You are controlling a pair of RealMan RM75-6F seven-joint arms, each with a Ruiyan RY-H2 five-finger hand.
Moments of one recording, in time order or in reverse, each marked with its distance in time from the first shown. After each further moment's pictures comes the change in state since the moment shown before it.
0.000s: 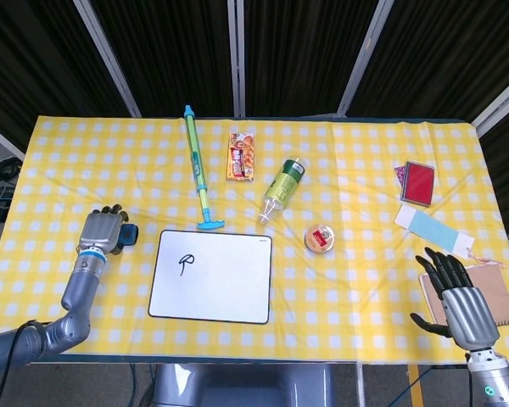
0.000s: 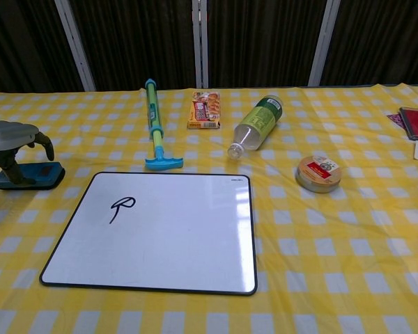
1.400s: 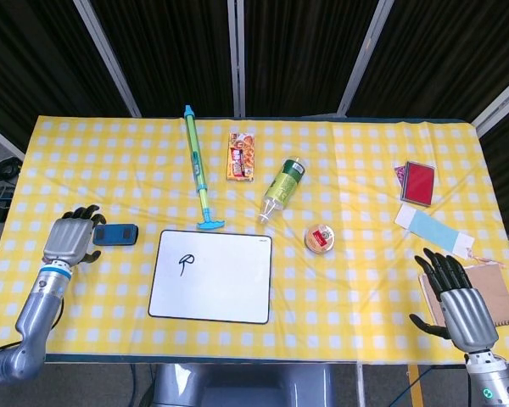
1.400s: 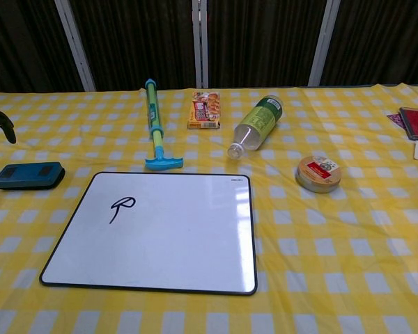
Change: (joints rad) left arm 0.237 0.180 -0.076 -0.172 0.357 0.019 -0.183; right arm -0.007 0.000 0.001 -0.018 -0.013 0.007 -0.042
